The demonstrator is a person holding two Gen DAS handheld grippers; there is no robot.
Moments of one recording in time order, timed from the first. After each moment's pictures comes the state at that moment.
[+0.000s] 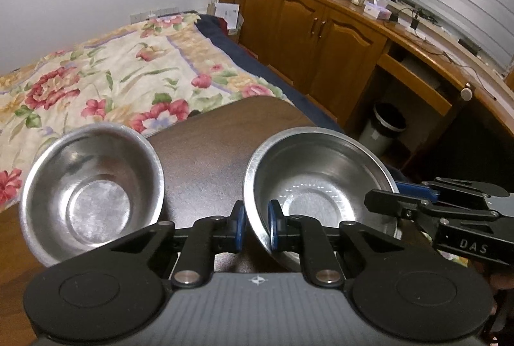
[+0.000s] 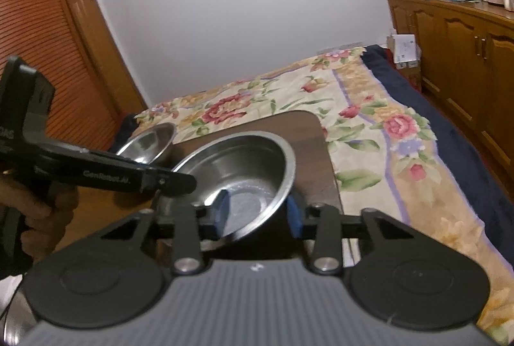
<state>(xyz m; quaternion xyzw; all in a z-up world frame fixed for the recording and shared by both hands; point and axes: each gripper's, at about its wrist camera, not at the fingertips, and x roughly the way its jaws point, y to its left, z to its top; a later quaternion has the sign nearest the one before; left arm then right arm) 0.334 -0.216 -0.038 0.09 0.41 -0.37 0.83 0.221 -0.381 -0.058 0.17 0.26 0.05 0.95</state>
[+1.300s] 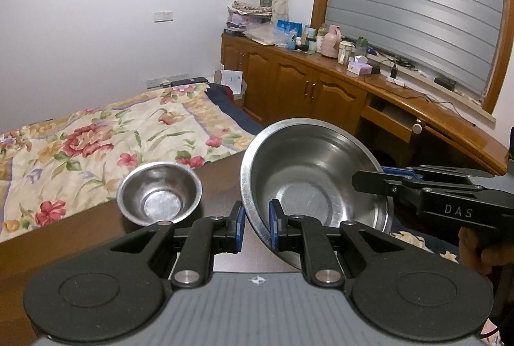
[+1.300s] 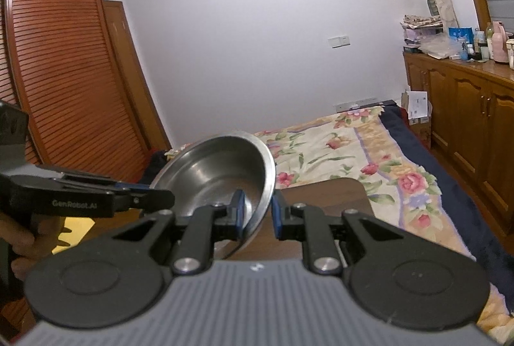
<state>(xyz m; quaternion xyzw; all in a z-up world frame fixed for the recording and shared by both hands) 0.213 -0.116 0.050 0.07 0.29 -0.36 0.88 0.158 -0.336 0.021 0.14 0.17 0.07 0.97</state>
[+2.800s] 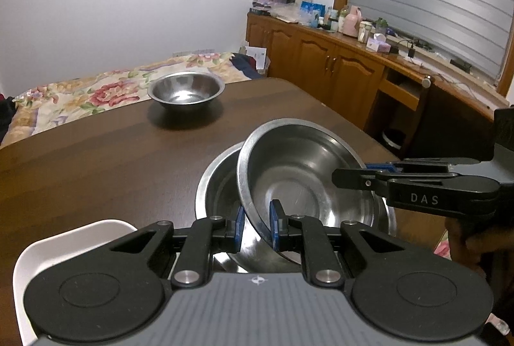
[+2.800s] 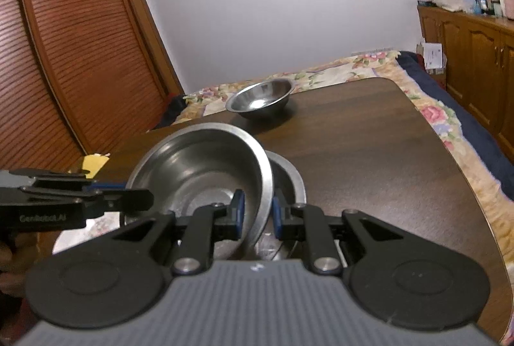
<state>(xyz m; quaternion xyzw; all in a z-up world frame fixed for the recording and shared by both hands) 0.121 -0.059 -0.033 0.07 0.32 -0.32 0.89 0.104 -0.269 -0.048 0.13 0.25 0.10 0.95</state>
